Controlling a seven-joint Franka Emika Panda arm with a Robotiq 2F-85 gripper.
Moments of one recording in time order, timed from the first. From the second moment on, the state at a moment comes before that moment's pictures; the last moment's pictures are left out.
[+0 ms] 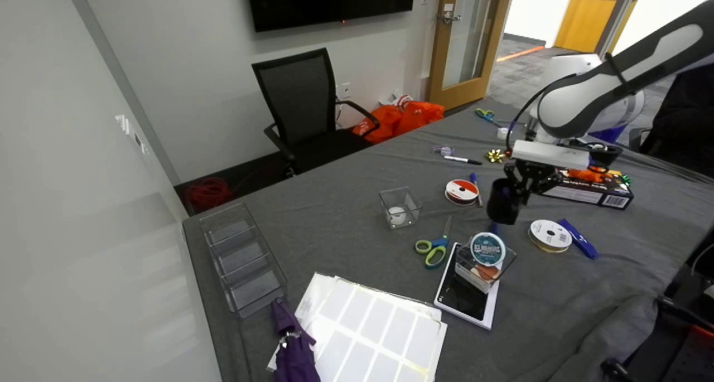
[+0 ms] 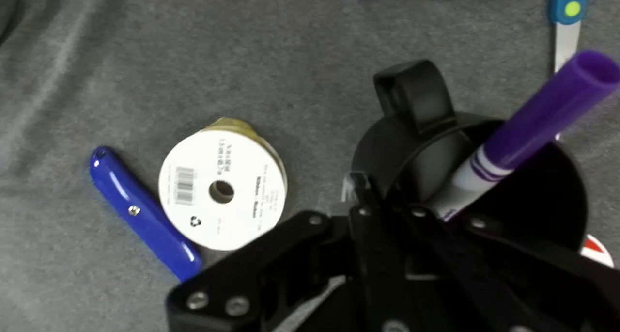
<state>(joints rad) 0.00 0.28 -0.12 -2.23 0.16 2.42 0.84</state>
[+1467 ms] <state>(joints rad) -0.13 0.19 -0.20 -2.46 0.10 2.49 0.29</state>
